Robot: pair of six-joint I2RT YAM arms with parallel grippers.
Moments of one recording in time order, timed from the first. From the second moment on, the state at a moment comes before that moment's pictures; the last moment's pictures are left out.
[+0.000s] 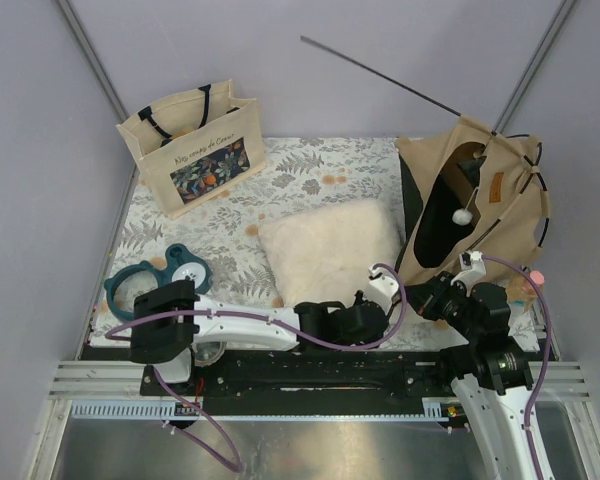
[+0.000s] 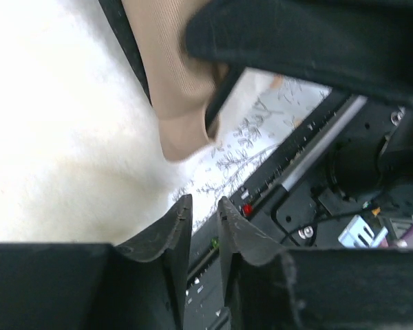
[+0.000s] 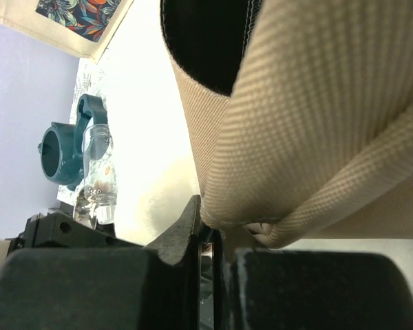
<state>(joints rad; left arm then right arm) -1.45 1.71 1.14 -0.05 -0.43 -0.60 0.17 0.16 0.45 -0.65 -0.36 0.69</state>
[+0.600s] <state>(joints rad) -1.47 1.52 1.02 -0.04 -0.45 -0.60 0.16 0.20 0.44 -0.60 -0.34 0.64</state>
